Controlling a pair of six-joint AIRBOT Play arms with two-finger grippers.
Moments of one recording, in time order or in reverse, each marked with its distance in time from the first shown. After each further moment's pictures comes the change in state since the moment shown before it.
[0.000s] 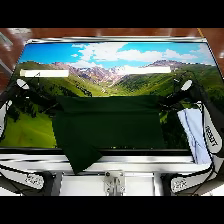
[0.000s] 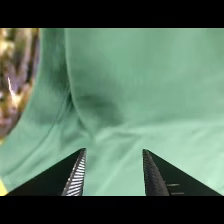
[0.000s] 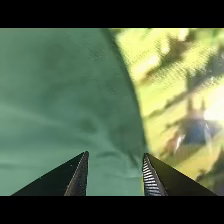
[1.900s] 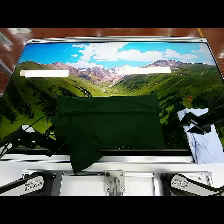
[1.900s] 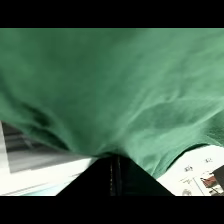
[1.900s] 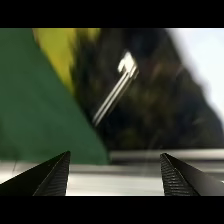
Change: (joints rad) left arm 0.034 0.419 -0.917 -0.187 0.167 0.133; right arm -0.409 0.316 -0.298 -0.007 0.348 -0.177
